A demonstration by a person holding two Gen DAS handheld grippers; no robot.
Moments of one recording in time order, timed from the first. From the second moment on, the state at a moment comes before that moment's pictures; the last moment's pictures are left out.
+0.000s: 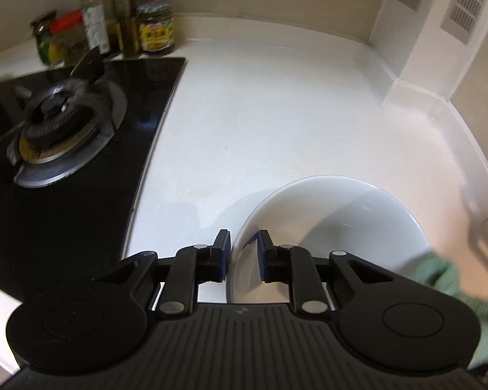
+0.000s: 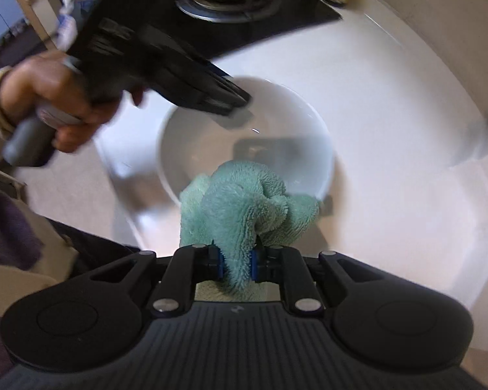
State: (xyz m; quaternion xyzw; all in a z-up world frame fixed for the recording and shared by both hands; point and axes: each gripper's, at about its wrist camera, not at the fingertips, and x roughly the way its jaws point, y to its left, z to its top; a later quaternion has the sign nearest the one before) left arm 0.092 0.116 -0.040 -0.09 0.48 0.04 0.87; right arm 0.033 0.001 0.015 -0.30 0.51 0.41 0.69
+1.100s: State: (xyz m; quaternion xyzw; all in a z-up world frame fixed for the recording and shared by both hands) left arm 0.077 0.124 -0.041 -0.14 0.50 0.05 0.85; right arm 0.070 -0.002 0.012 -0.38 0.49 0.37 0.69
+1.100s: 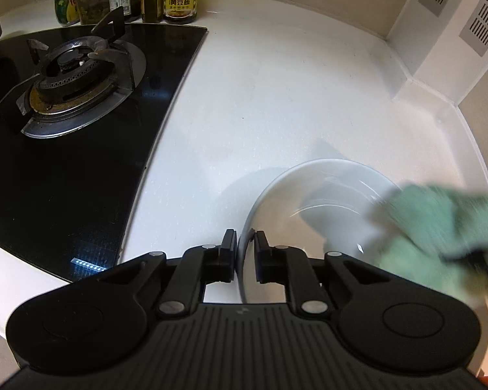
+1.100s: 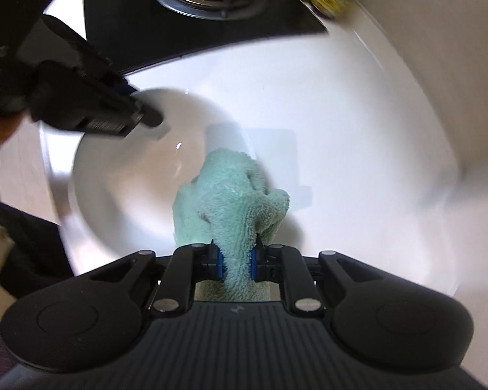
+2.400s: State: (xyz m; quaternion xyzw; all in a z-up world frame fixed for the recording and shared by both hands) left arm 0.110 0.109 -0.055 0.02 0.52 -0.08 0.85; right arm 0.057 0.091 -0.018 -0.56 0.17 0.54 0.60
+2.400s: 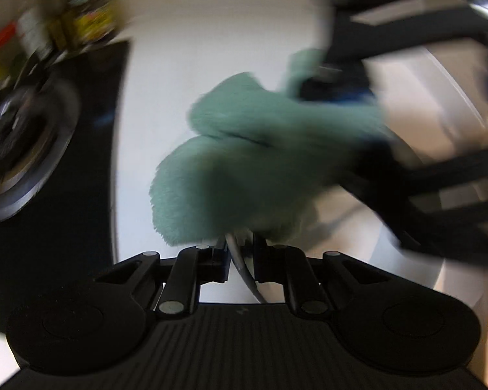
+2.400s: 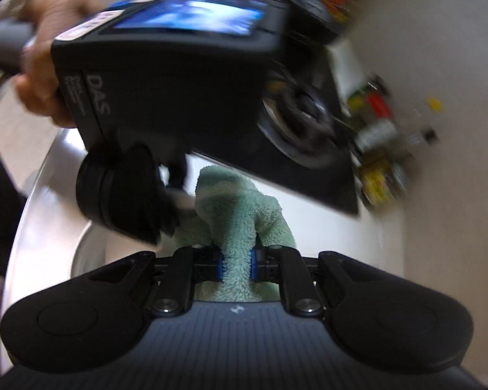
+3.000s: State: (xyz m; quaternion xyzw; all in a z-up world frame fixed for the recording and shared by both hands) left arm 0.115 0.106 -0.054 -0.04 0.51 -0.05 0.86; right arm 0.078 0.030 -0.011 -0.45 0.45 0.36 0.68
